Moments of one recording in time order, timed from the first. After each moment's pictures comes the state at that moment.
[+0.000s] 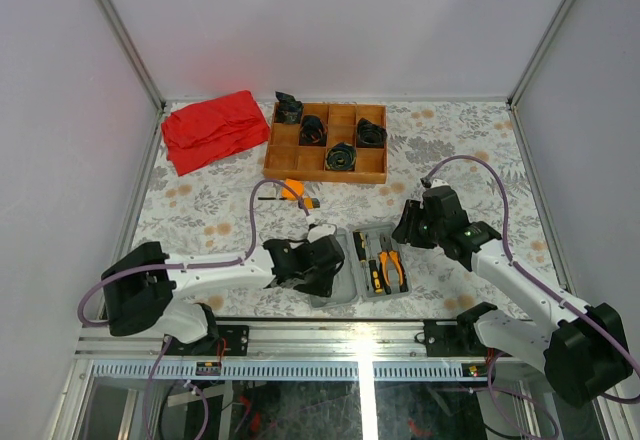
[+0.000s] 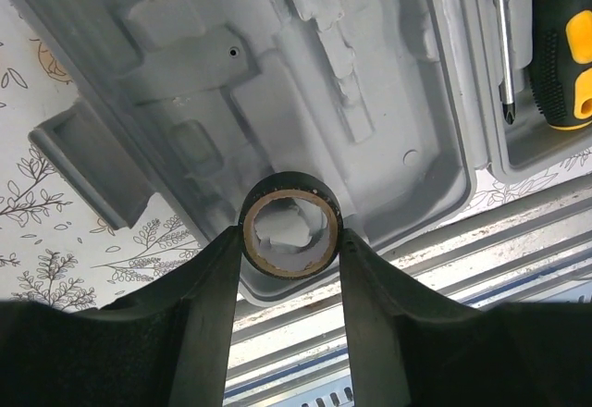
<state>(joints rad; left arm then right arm) -1.14 1.43 0.81 -0.52 -0.12 -0.90 0.46 1.04 0.60 -0.40 -0.04 0.58</state>
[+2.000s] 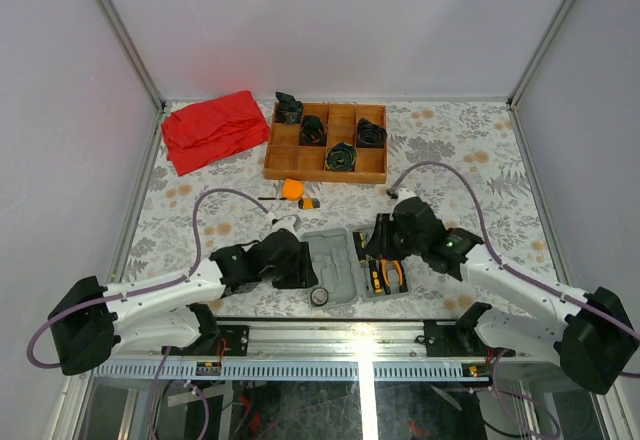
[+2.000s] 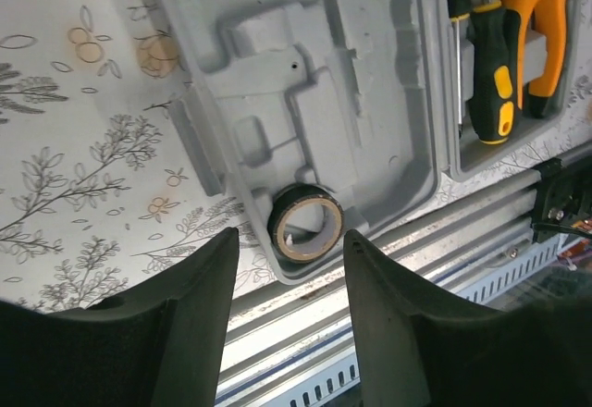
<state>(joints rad) -1.00 1.07 0.57 -0.41 -0.06 -0.94 0.70 1.05 0.62 -0.35 -0.07 0.66</state>
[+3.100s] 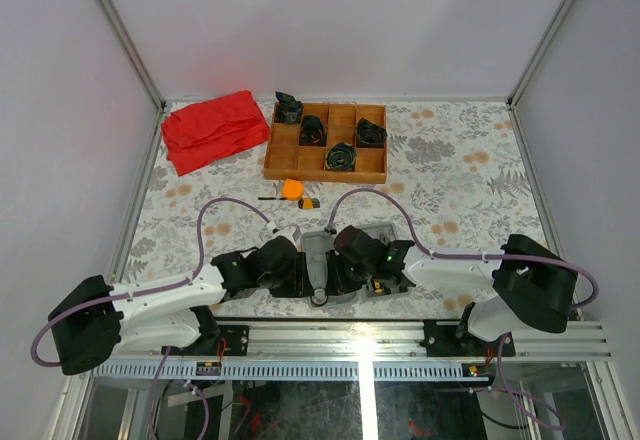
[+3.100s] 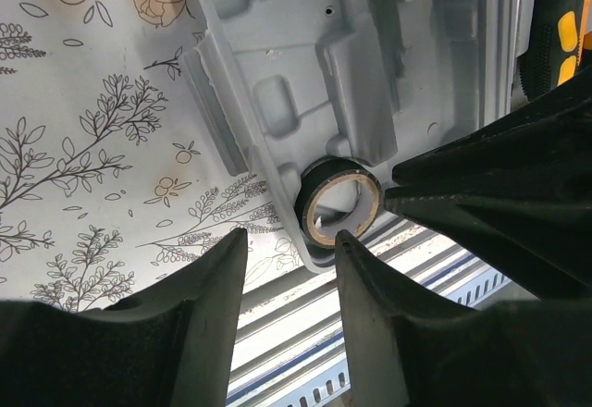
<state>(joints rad) -1.00 1.07 0.47 -0.33 0.03 -0.93 1.09 1.47 0.70 -0.14 -0.15 0.76</state>
